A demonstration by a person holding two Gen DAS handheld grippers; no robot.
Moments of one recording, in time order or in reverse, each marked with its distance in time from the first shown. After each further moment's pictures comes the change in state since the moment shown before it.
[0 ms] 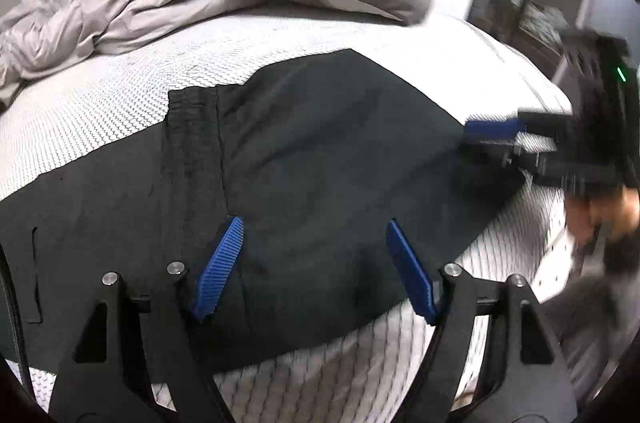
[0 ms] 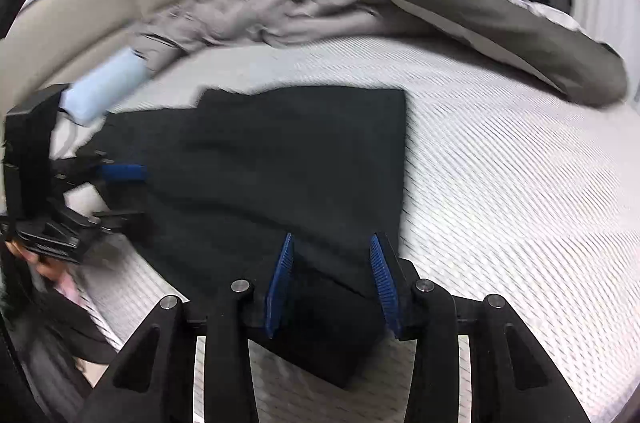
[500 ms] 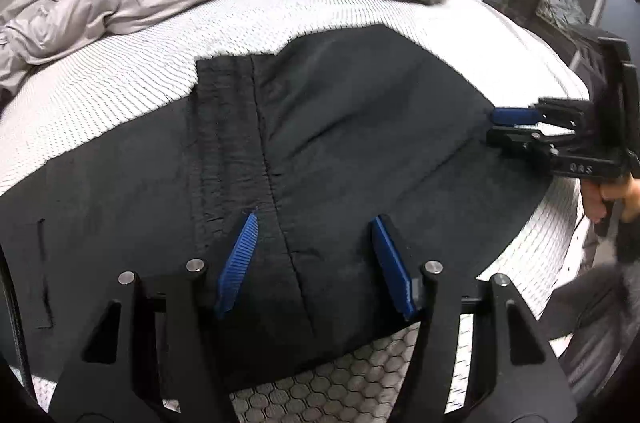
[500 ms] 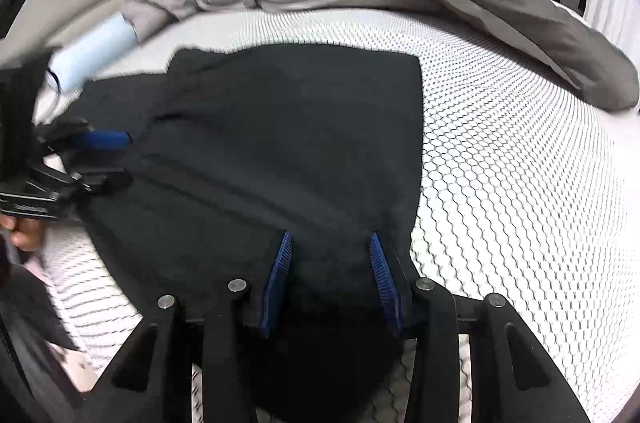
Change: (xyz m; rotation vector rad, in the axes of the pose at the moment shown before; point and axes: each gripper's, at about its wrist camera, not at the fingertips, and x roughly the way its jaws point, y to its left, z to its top) left arm 0.001 0.028 -0.009 0.009 0.054 0.040; right arm 0.050 -0.021 0.008 -0.020 0.082 -0.052
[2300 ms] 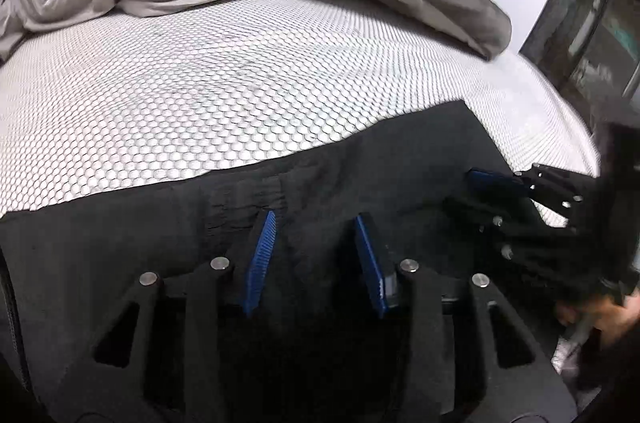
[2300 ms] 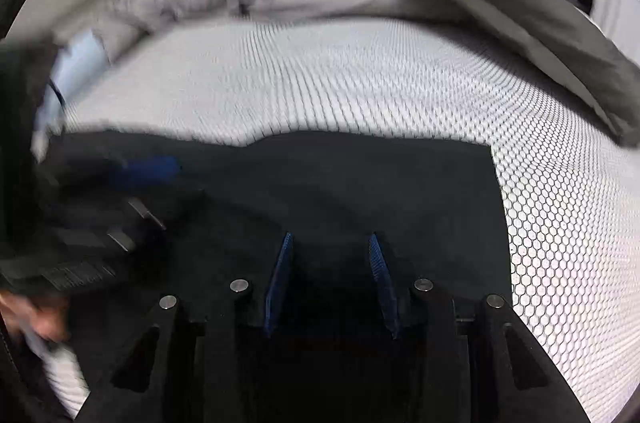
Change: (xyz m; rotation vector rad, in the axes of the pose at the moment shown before) left arm 0.066 0.070 0.087 -0.212 -0.007 -0.013; right arm 0.108 -0.006 0.092 -0.032 0.079 -0.116
